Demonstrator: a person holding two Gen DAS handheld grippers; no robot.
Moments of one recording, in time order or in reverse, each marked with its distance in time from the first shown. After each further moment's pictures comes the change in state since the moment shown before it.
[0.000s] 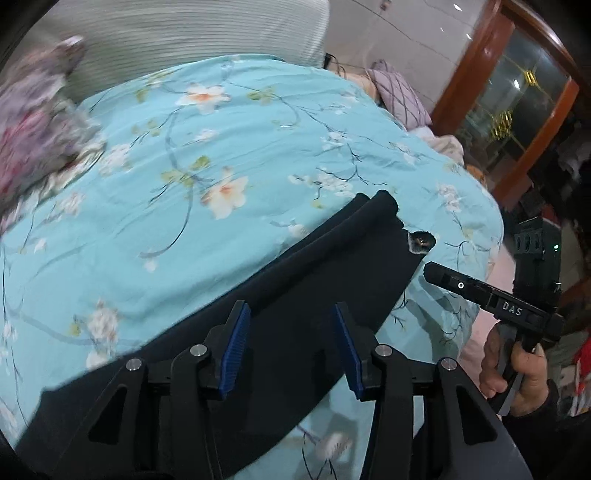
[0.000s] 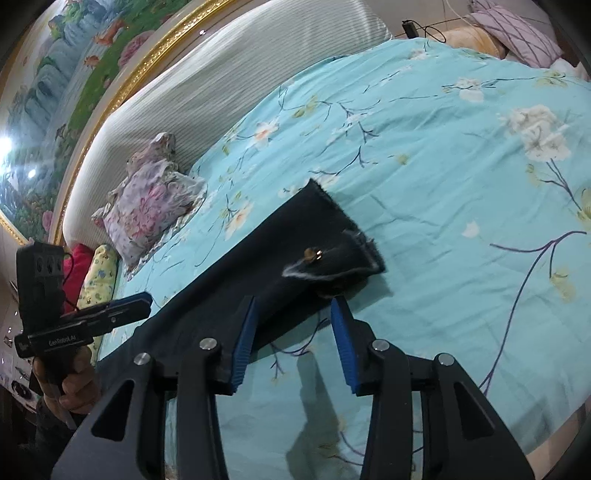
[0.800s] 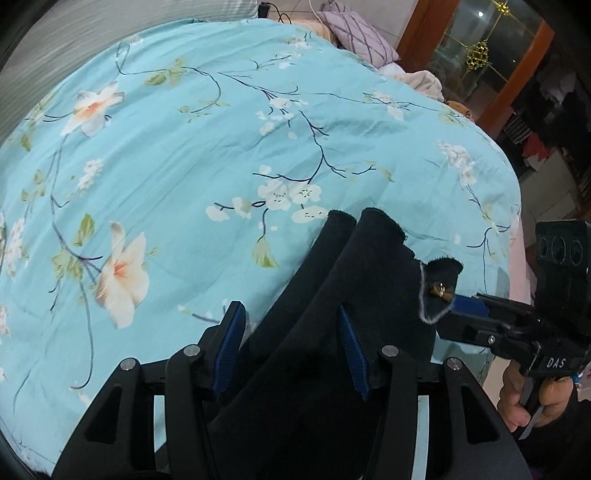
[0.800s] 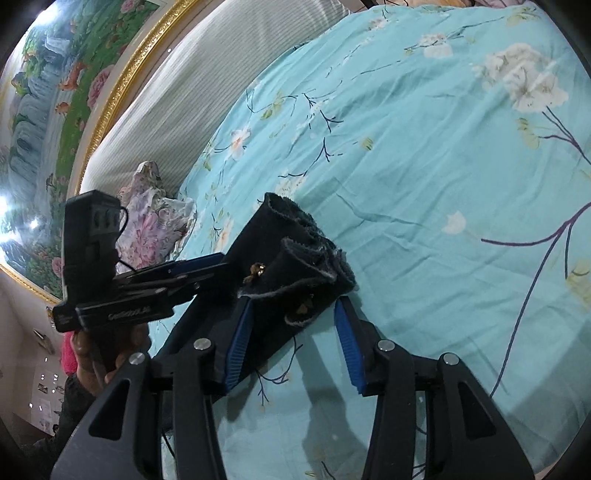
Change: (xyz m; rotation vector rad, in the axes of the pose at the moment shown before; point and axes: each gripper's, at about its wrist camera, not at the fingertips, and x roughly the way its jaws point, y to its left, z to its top) left arm 0.119 -0.039 0.083 0.191 0.189 -0.055; right arm 0.013 -0.038 0.008 0.193 0.029 0.070
